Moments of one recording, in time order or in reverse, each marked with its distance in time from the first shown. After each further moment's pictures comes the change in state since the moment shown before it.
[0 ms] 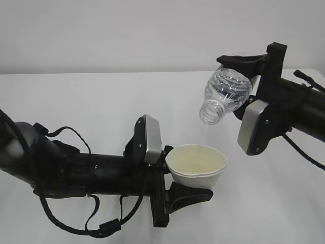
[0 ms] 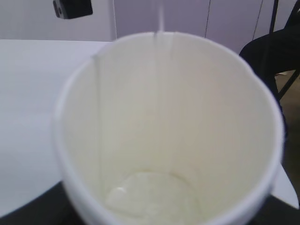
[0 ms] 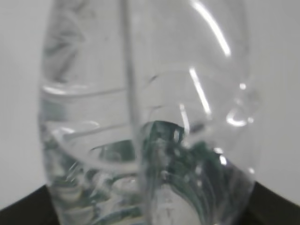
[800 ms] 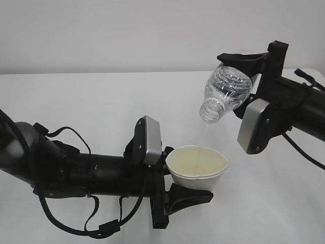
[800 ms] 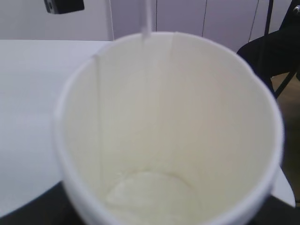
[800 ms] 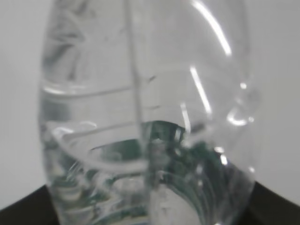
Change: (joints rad) left arm 0.000 0.000 0.000 0.010 0.000 0.000; right arm 0.000 0.000 0.000 0.003 -0.018 0.000
